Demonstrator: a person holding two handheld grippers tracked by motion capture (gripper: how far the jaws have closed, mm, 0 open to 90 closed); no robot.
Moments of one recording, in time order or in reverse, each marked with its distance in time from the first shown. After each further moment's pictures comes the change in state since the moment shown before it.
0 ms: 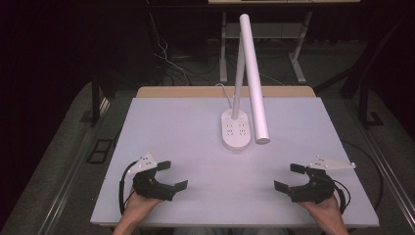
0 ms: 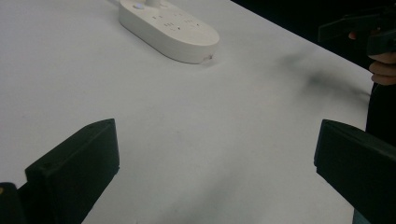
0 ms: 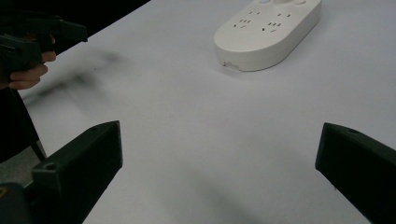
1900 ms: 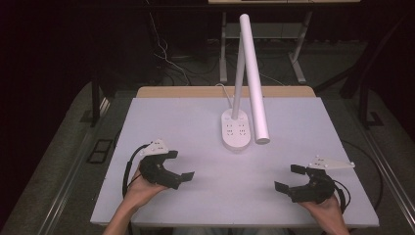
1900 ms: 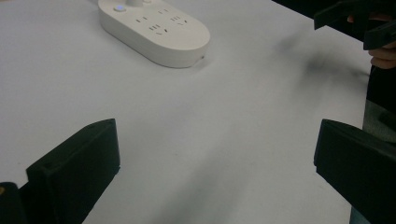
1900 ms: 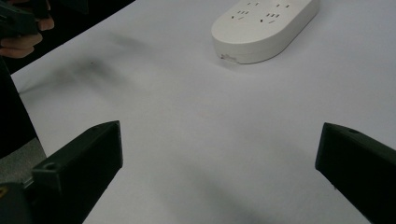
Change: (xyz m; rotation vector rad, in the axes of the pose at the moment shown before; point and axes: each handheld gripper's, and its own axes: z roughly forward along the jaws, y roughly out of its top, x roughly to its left) left arm -0.001 0.050 0.016 0.140 -0.031 0.094; right arm -0.003 -0.002 0.000 0.017 -0.005 0.000
